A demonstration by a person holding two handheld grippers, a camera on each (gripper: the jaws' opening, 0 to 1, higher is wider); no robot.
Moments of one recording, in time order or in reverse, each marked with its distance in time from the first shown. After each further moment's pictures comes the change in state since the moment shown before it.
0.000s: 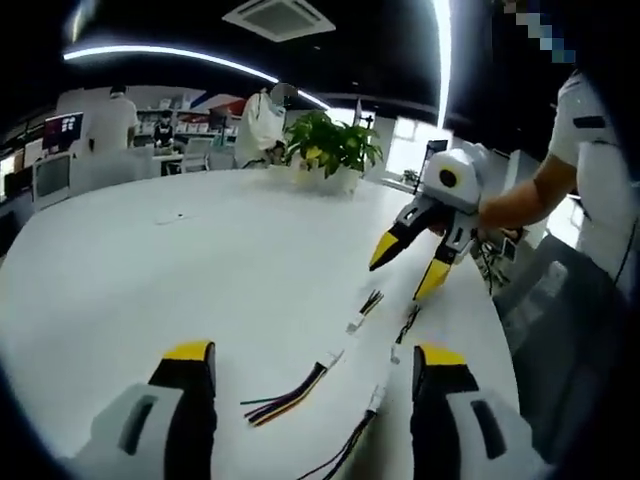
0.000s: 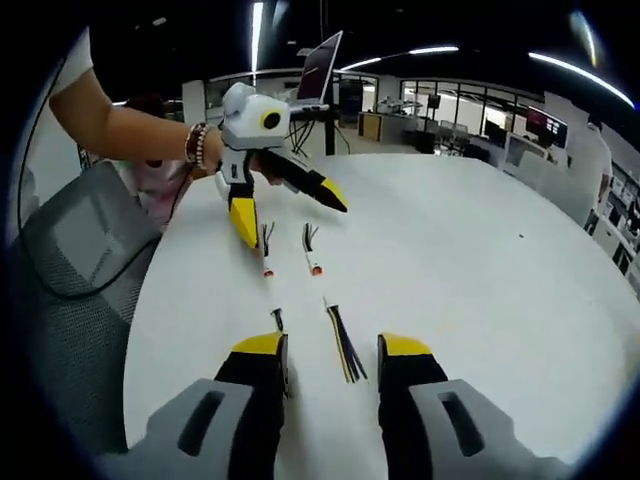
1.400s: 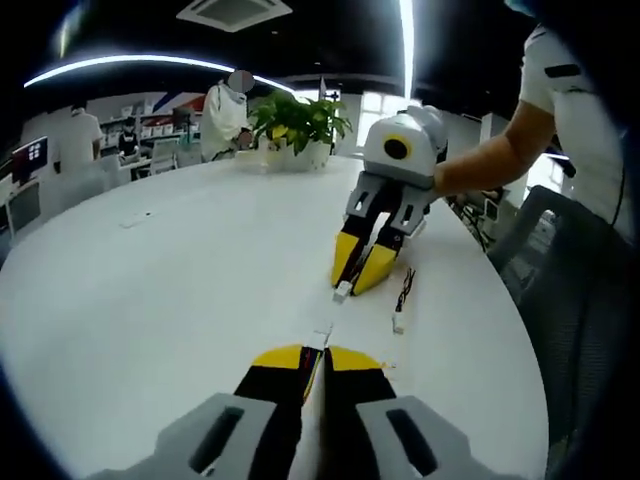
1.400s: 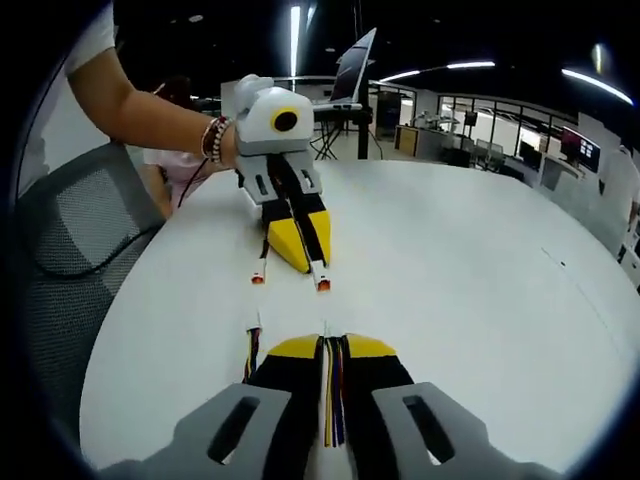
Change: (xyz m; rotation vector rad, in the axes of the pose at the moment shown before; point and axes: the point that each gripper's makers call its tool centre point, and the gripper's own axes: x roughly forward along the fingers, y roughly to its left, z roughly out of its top) left arm 0.020 -0.025 -0.016 0.152 0.084 -0.089; right arm 0.046 0.000 0.006 -0.106 -0.051 0.132
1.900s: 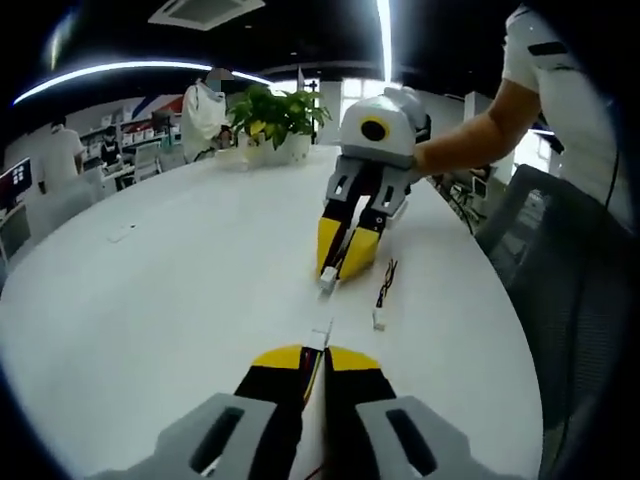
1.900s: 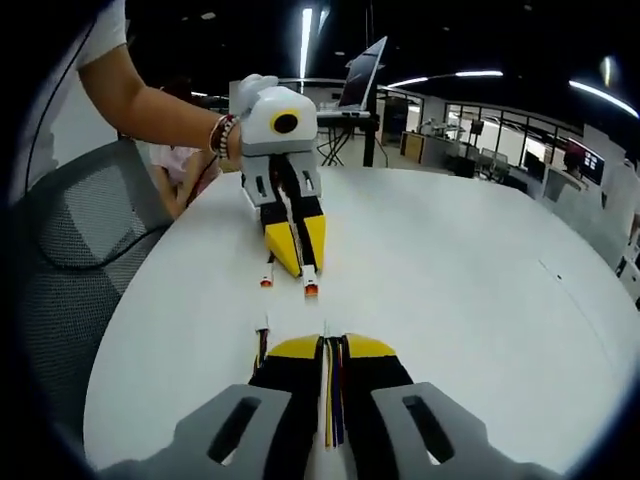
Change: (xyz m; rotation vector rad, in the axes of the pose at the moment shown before) left arm -0.007 -0.015 0.008 0.083 0.055 -0.035; right arm -0.012 0.008 0.012 -0.031 -0.017 0.014
